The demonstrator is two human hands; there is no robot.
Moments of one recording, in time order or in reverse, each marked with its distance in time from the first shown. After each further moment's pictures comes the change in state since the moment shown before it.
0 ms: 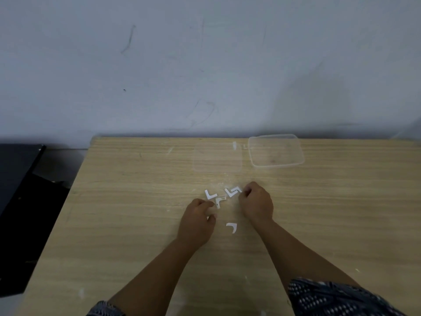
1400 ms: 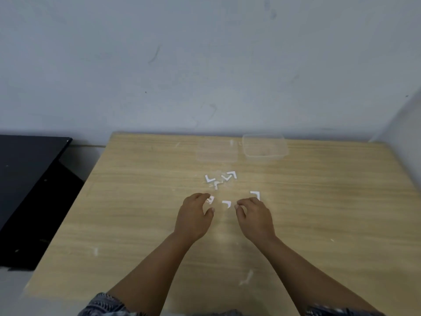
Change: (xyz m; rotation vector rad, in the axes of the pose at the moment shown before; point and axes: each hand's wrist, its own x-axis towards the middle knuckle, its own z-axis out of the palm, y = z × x) left_hand -0.100 0.023 -0.016 -0.025 0.135 0.034; right_hand -0.121 0.063 -0.027 -0.085 0.049 -0.417
